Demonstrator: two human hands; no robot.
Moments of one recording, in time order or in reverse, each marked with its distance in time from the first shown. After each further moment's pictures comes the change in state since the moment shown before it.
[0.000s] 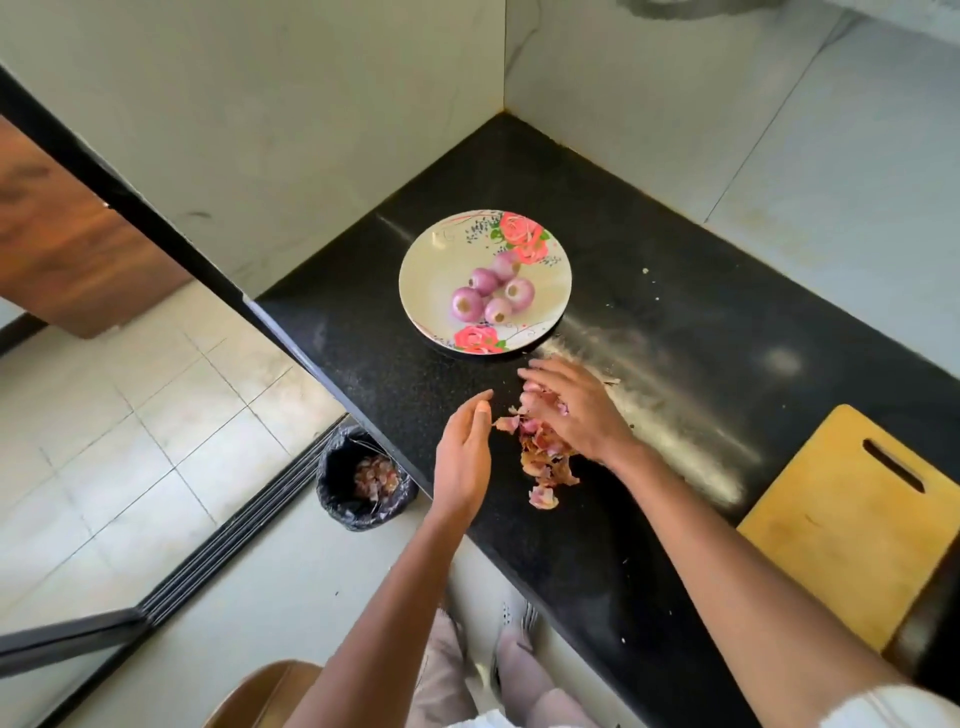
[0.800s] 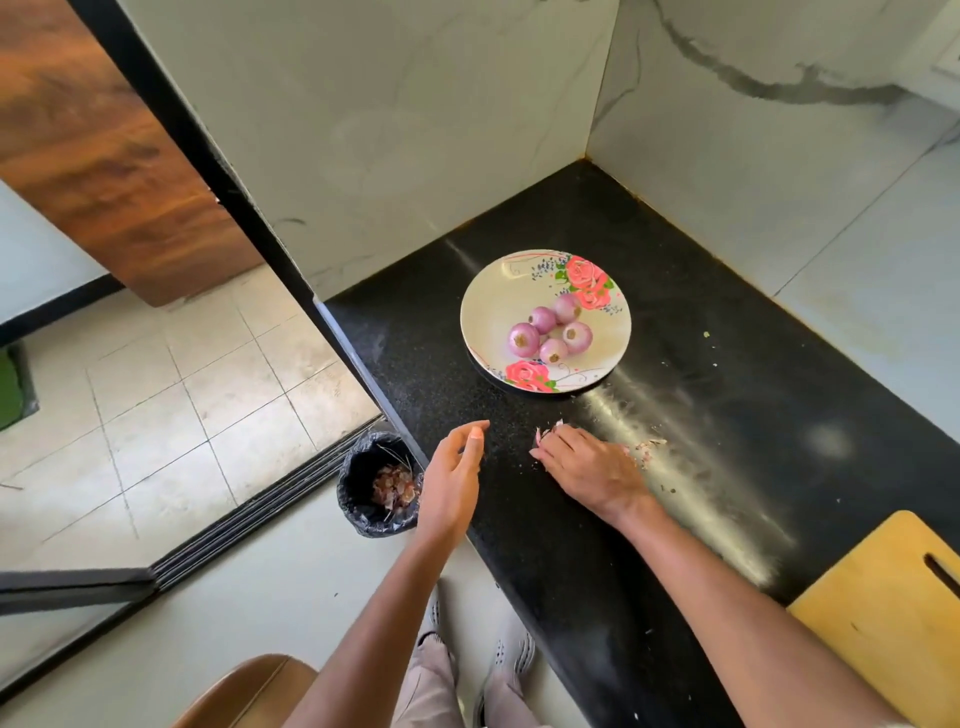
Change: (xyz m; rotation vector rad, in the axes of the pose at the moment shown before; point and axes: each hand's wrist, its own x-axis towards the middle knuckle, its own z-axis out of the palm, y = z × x) left_hand 0.003 -0.008 -0.040 -0.053 0.133 -0.025; right_hand 0.010 -0.009 0.029 -0.409 0.199 -0.447
